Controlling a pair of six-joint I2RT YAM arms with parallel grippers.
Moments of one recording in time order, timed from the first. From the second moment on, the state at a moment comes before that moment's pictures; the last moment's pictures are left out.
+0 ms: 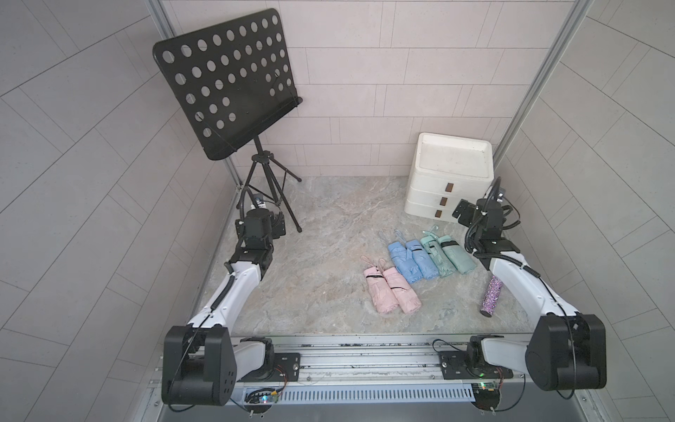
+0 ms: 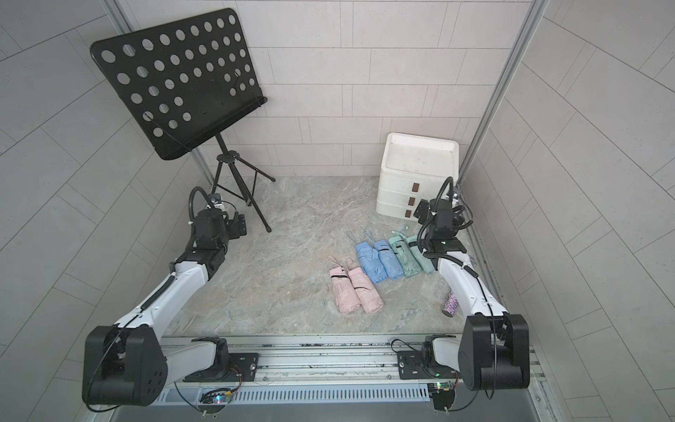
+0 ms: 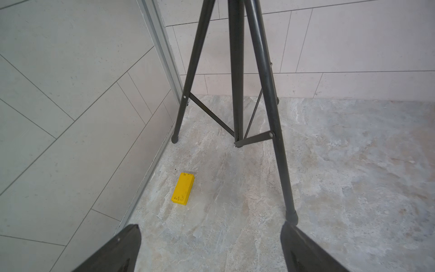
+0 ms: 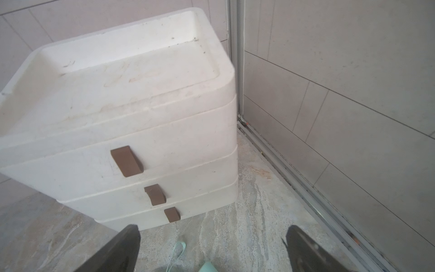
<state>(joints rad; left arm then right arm) -0.01 1.22 0.84 -0.07 -0.34 0.01 -0.05 1.24 0.91 -0.07 0.37 0.37</state>
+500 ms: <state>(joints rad) 0.07 1.39 1.29 -0.49 0.19 0.06 -0.08 1.51 1.47 -0.44 0.27 0.38</state>
